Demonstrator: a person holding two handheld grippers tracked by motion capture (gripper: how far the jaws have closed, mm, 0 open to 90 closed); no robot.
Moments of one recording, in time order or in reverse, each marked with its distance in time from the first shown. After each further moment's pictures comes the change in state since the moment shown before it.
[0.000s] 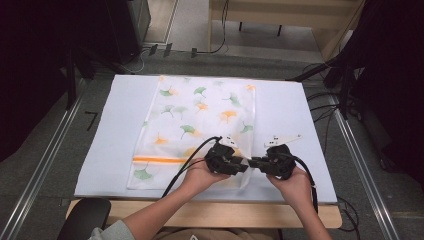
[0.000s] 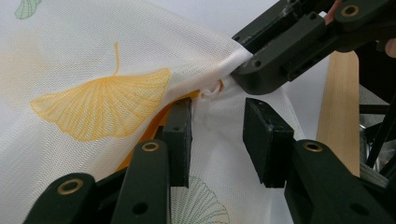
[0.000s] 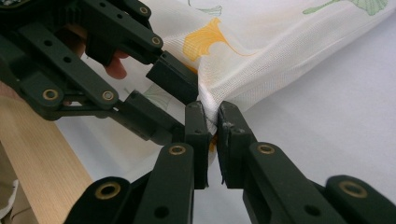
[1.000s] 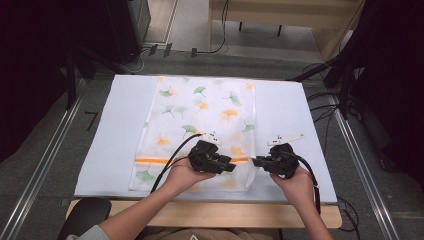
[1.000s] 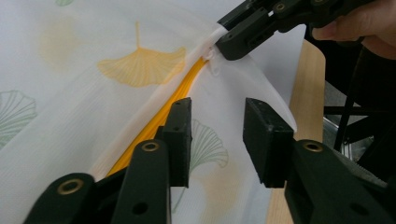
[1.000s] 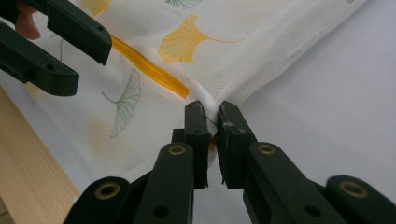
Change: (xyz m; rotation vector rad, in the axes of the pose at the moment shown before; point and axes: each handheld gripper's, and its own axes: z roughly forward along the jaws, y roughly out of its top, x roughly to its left) left arm 0.008 -0.009 -0.042 -0.013 -0.058 -0.012; right arm -0.011 -0.004 -0.001 0.020 -0.054 0.039
